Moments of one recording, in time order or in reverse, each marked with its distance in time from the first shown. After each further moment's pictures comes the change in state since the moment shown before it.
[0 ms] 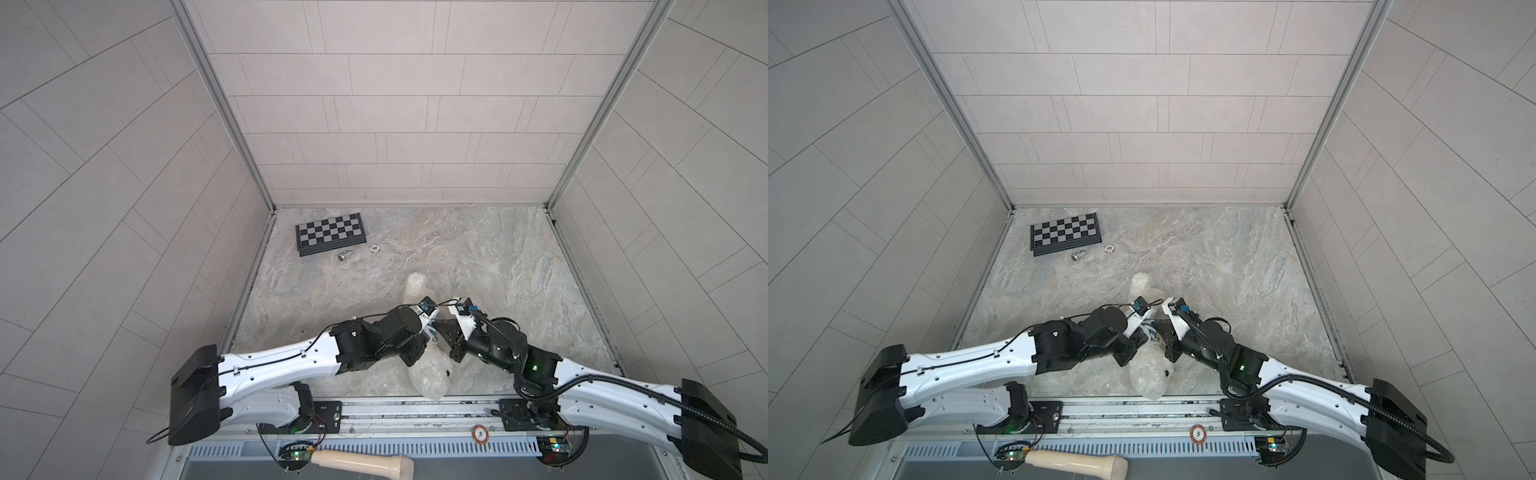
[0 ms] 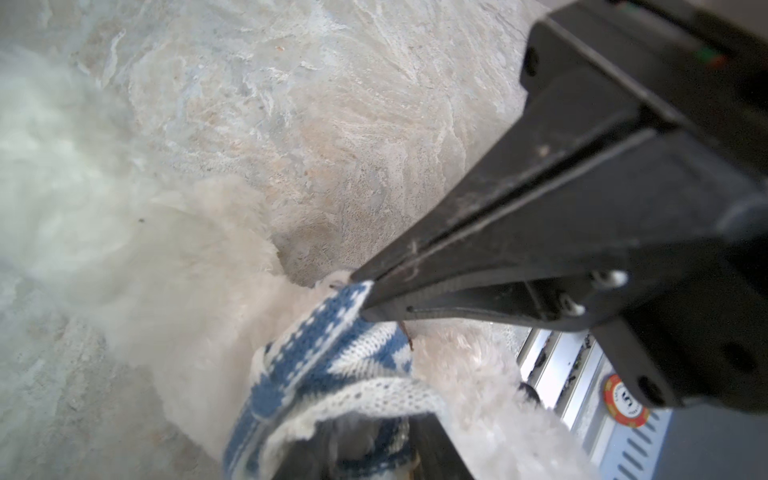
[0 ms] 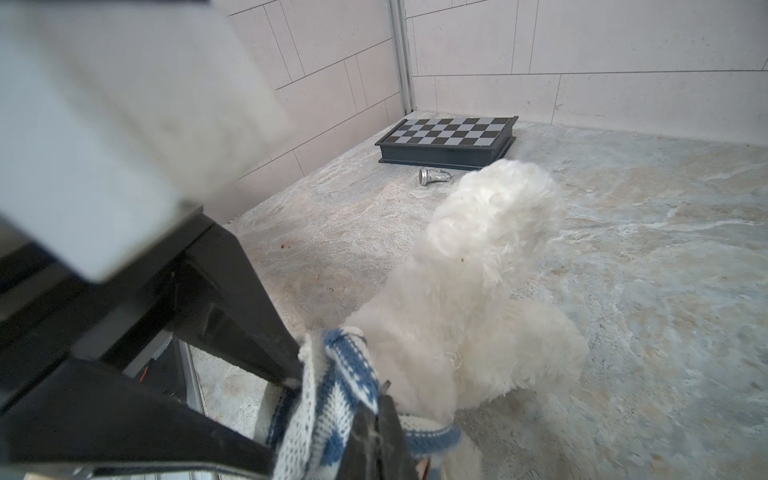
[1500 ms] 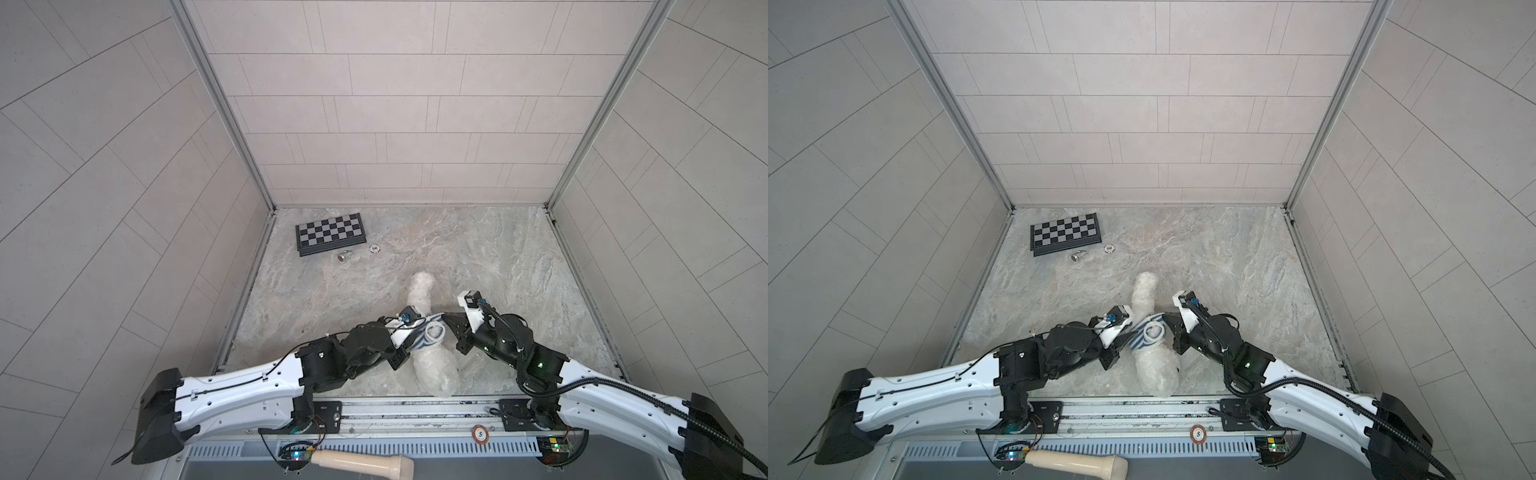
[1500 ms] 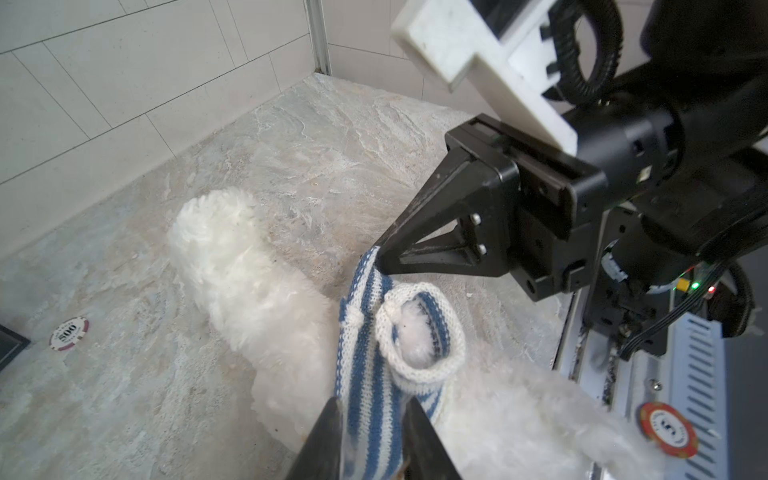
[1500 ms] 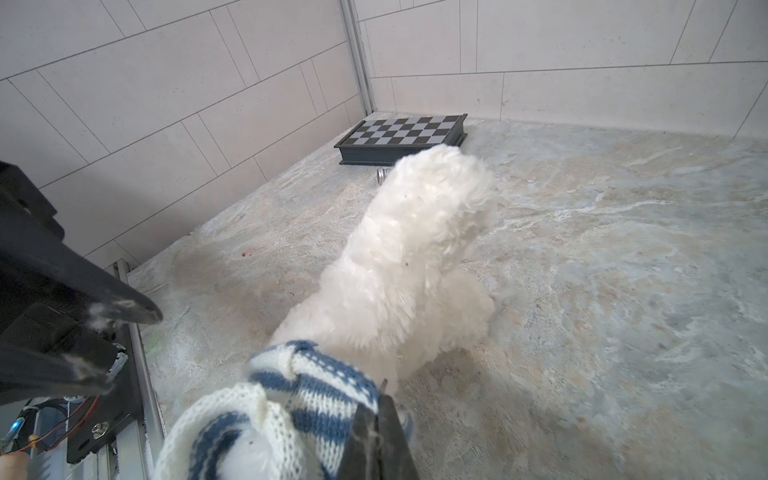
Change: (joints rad) left arm -0.039 -0.309 -0.220 0.251 -0.121 0.149; right arm -0.118 -0.053 -0.010 -0.060 -0.024 0.000
